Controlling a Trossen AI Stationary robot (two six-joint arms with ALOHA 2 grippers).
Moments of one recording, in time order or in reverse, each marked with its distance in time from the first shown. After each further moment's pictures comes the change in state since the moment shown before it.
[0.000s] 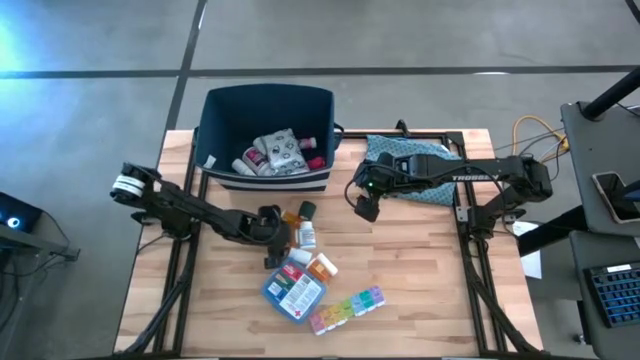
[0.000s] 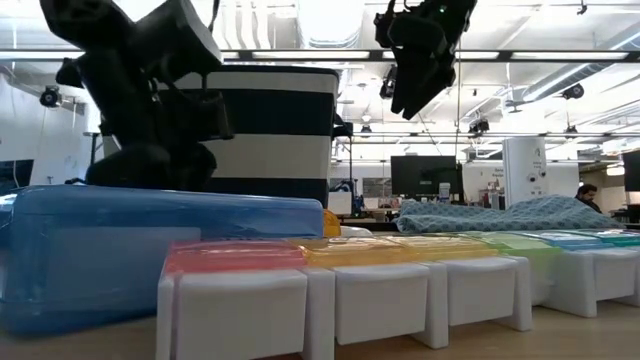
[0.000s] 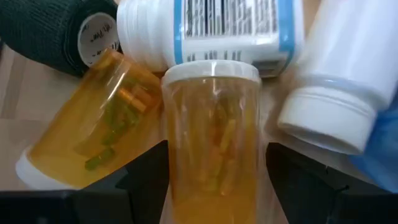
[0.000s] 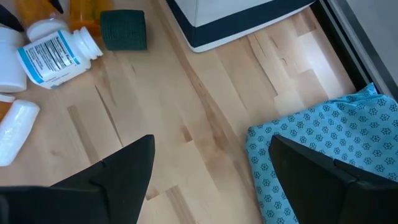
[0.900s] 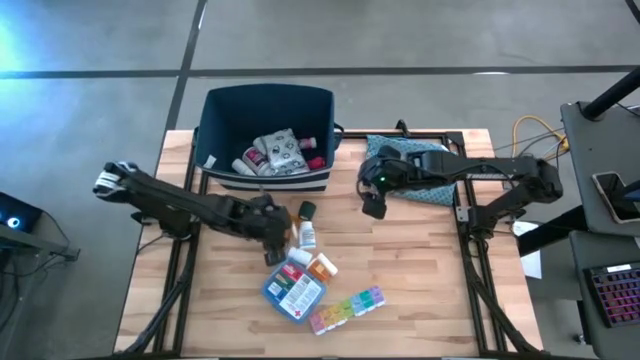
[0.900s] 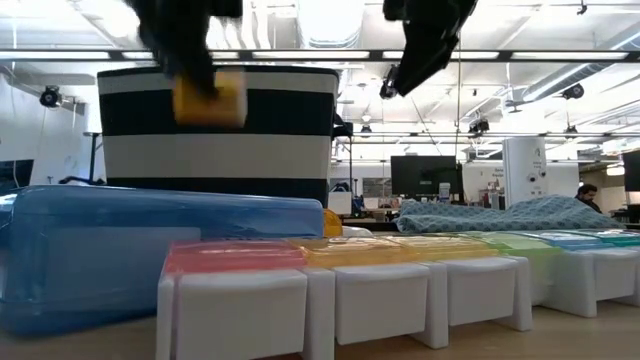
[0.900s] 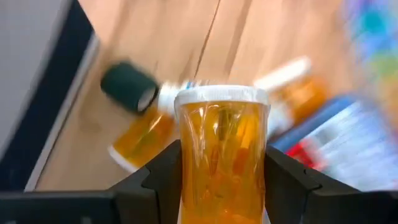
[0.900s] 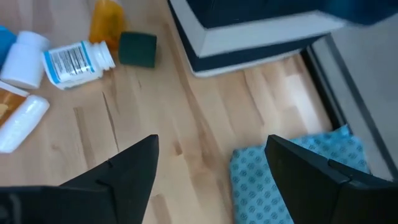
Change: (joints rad) left arm -0.047 -0.171 0.432 -0.580 -0.011 -0.290; right arm 0.000 -0.086 -0.001 0.039 0.002 -0.186
